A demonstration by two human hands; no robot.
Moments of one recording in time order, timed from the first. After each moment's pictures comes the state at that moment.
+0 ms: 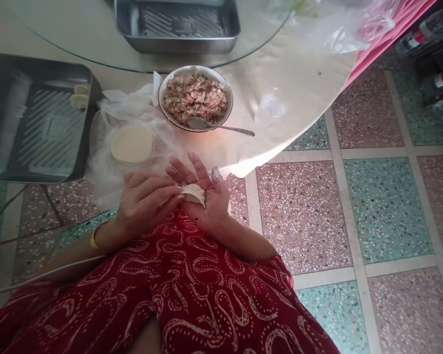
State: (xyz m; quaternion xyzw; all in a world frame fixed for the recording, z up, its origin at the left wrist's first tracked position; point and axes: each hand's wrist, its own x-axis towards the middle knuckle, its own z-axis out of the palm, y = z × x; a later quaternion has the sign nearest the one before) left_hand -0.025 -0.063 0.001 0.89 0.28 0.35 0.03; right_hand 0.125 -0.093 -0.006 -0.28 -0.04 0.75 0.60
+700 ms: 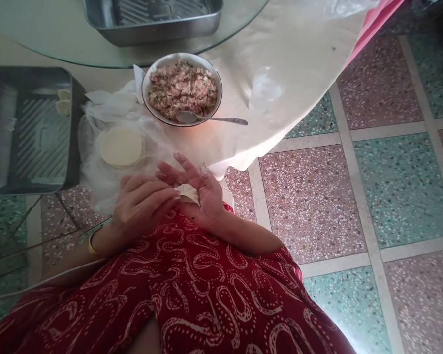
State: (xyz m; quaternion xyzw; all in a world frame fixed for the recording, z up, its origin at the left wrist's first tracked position) left_hand -0.024 -0.061 0.005 0.92 0.24 0.31 0.04; right_hand 0.128 -0.090 -0.005 -0.29 0.03 0.79 0.54
